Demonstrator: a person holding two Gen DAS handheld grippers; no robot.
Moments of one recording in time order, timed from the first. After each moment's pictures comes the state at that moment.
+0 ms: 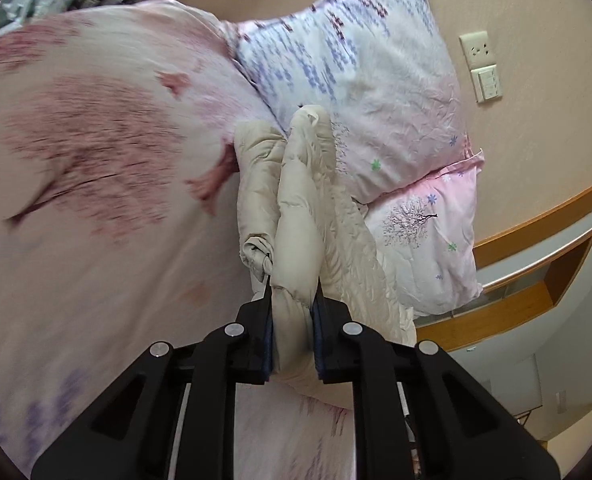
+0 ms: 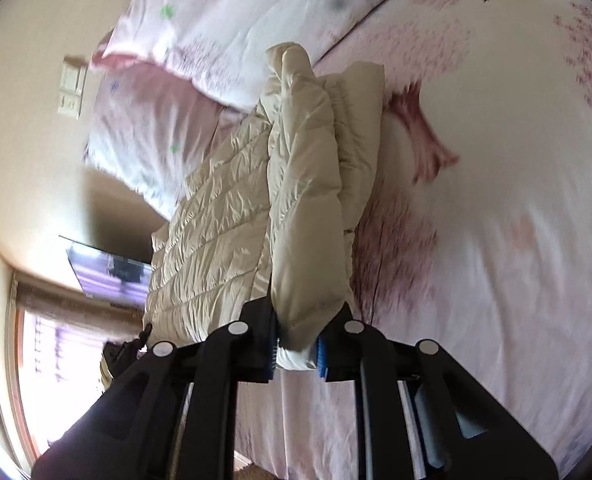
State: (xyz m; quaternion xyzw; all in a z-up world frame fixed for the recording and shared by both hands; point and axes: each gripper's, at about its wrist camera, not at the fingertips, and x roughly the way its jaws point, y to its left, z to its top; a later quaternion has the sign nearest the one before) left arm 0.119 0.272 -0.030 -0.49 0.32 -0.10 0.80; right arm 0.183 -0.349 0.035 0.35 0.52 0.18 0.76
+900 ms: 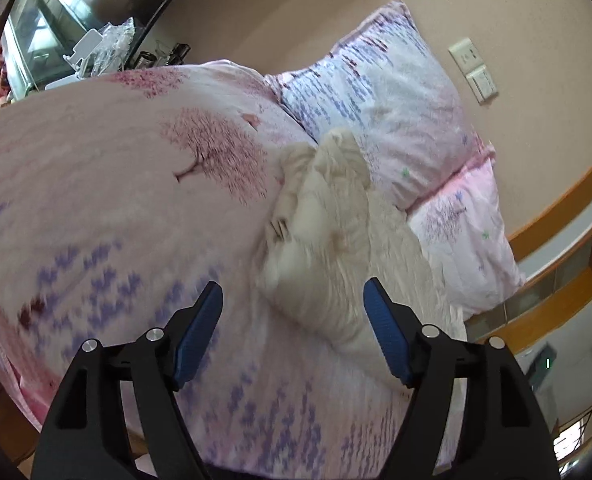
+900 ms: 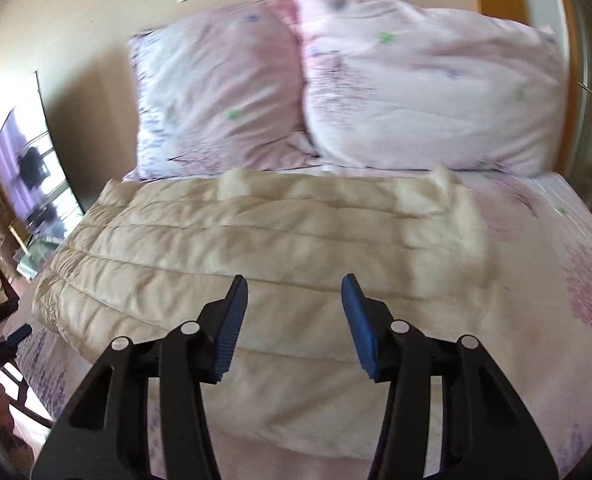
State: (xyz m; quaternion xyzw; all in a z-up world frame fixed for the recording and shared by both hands) left arm 0.009 0.257 -0.027 -0.41 0.28 0.00 0.86; right arm 0.141 -0.140 0.085 0.00 0.36 0.13 0.92
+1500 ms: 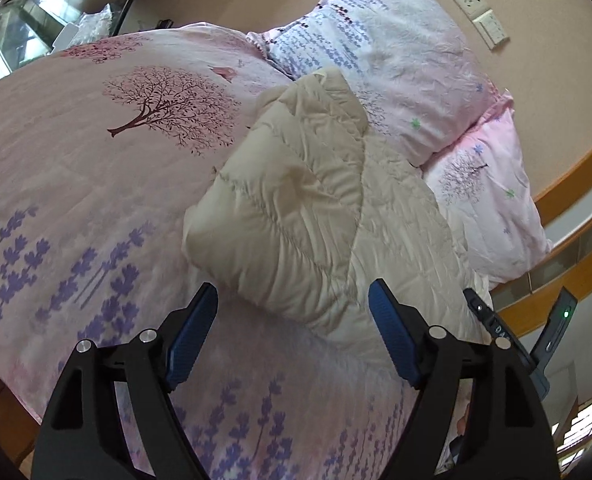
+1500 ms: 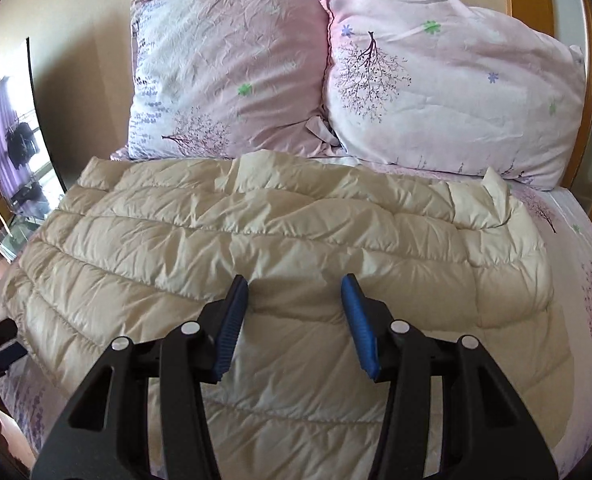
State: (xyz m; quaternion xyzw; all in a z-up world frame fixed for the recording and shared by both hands) left arm 0.057 0.214 -0.033 -0.38 0.35 0.01 0.86; right arm 0.167 -0.093 0.055 -0.05 0.38 0.10 0.92
